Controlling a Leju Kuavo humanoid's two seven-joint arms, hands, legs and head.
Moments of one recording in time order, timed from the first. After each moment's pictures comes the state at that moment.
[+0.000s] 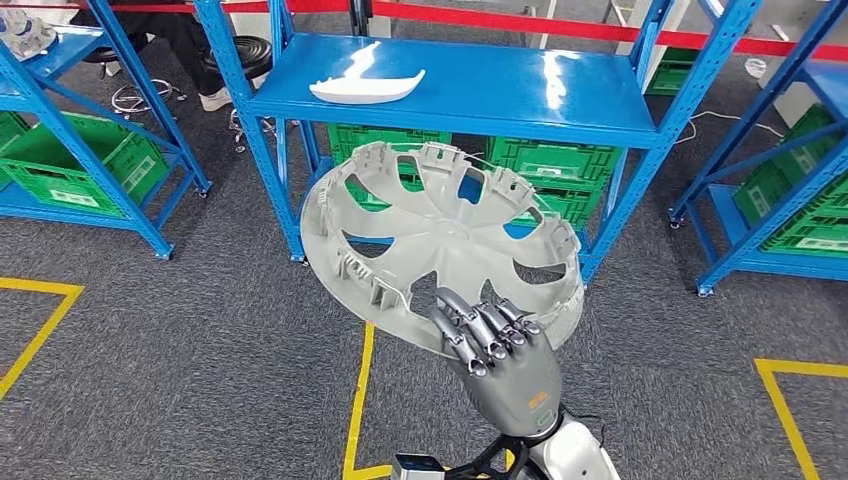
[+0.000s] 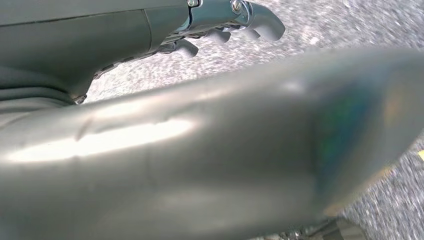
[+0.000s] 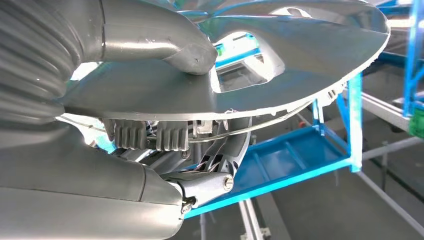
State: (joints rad) left arm -0.07 -0.24 0.73 -0.19 -1.31 0.44 -0.14; right arm 0.13 0.01 0.17 -1.87 1.57 -0.69 -0.37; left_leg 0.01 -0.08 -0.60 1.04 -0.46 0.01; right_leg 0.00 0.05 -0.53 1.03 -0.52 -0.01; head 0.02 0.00
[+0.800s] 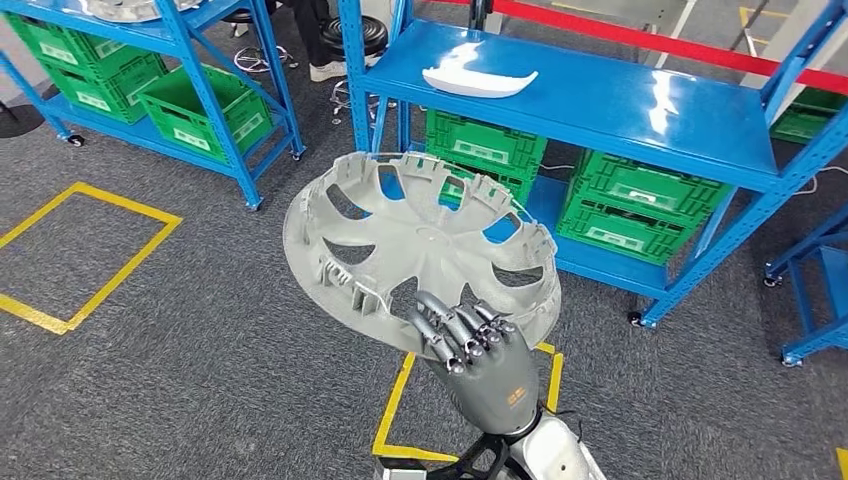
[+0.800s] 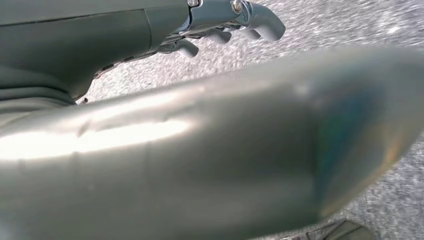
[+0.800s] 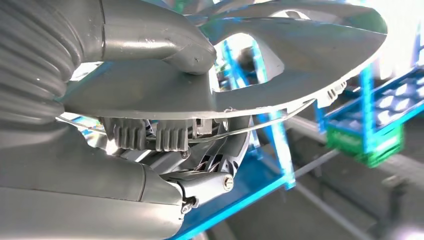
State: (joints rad) left arm -0.07 -0.23 0.72 -0.19 -1.38 0.46 -0.09; right arm 0.10 -0.01 0.25 -1.79 1.57 -0.69 -0.30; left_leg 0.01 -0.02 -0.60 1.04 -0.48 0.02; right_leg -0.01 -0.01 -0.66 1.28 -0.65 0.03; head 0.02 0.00
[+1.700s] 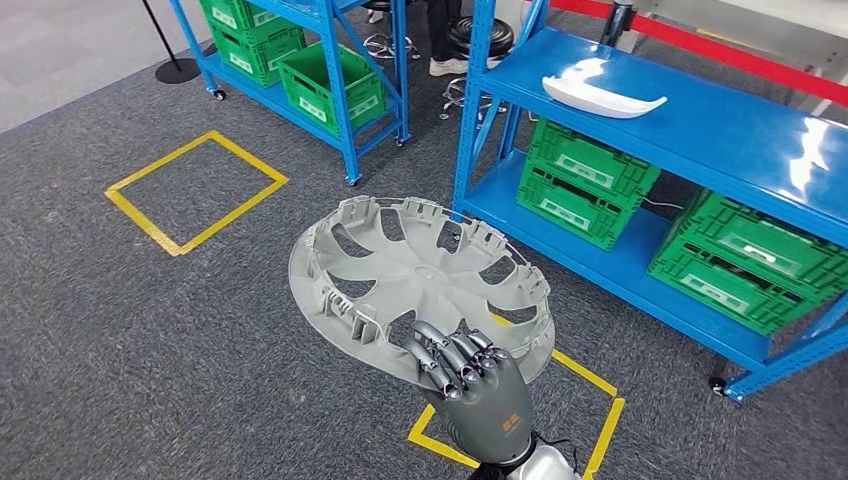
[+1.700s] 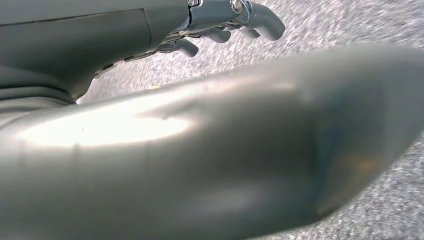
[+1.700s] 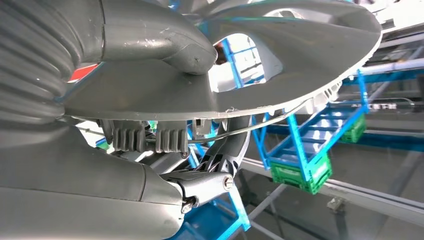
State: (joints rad) left arm -0.05 -0.18 0.72 -0.19 -1.40 0.40 -0.04; right arm 0.19 0.02 0.25 -1.79 1.54 -0.69 -0.32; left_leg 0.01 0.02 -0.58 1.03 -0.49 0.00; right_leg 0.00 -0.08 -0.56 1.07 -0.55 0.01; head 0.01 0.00
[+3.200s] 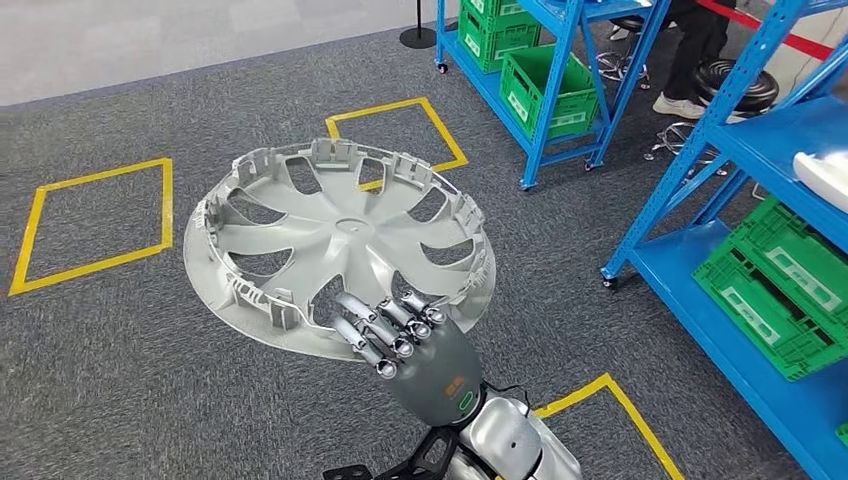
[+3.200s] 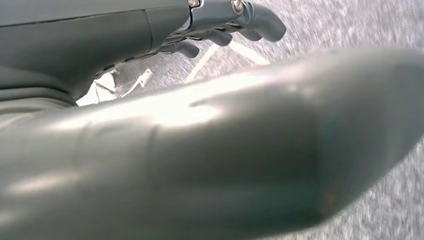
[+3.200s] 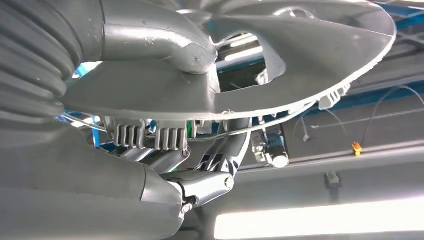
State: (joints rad) left arm -0.07 -0.12 0.69 -0.20 -1.50 0.52 -0.05; right arm -0.11 0.01 0.44 -1.69 1.57 -0.69 -0.25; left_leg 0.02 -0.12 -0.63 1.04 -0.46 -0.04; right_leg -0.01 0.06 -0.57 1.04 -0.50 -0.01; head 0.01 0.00
